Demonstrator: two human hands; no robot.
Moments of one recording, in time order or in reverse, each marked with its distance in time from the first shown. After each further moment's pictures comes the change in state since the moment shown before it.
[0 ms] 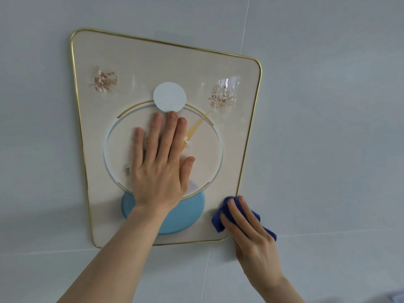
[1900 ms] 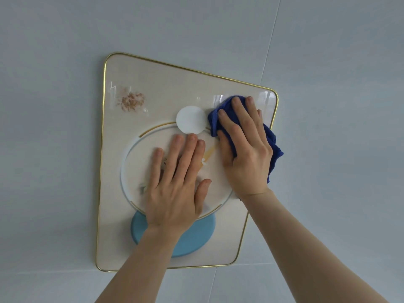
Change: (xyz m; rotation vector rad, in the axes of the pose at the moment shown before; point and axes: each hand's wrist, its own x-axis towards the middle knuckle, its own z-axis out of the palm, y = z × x) left_hand 0.001 0.002 -0.005 -0.006 -0.012 -0.013; right_hand 0.236 -0.007 -0.012 0.094 0.520 -0.053
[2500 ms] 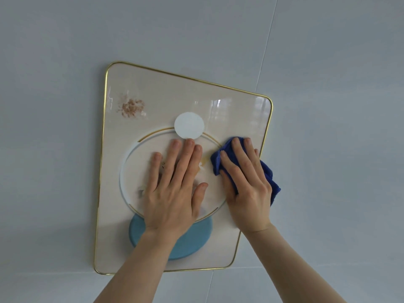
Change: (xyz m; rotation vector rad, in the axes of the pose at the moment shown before) left_hand 0.000 0.001 -0.005 0.005 -0.038 -0.004; right_hand -0.062 0.006 -0.025 -0.007 -0.135 0.035
